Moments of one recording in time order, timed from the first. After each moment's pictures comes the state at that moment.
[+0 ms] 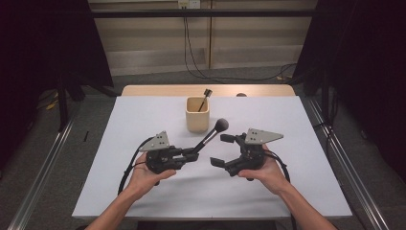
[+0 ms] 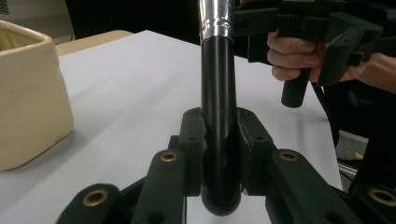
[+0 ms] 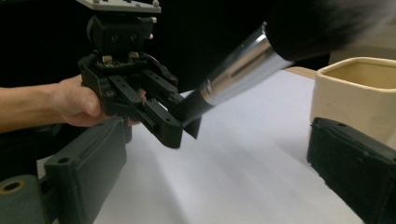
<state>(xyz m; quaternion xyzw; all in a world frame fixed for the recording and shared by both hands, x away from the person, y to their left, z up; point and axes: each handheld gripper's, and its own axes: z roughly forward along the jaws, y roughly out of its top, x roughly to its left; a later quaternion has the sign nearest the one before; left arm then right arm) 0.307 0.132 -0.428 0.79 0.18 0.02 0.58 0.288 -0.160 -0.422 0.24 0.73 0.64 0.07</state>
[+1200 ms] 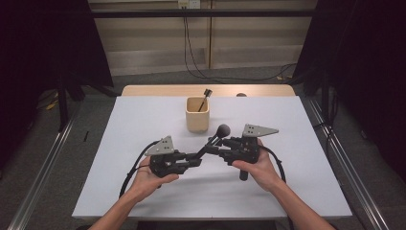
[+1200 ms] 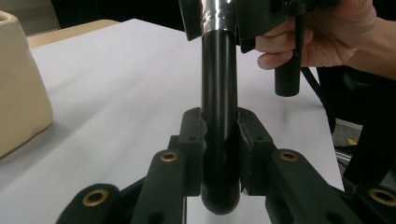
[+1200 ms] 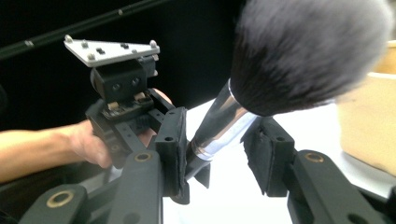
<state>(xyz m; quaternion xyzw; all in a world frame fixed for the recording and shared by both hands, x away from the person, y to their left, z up) 0.305 0.125 -0.440 0.80 0.16 0.01 0.57 0.302 -0.154 -0.426 0.28 0.69 0.67 0.01</state>
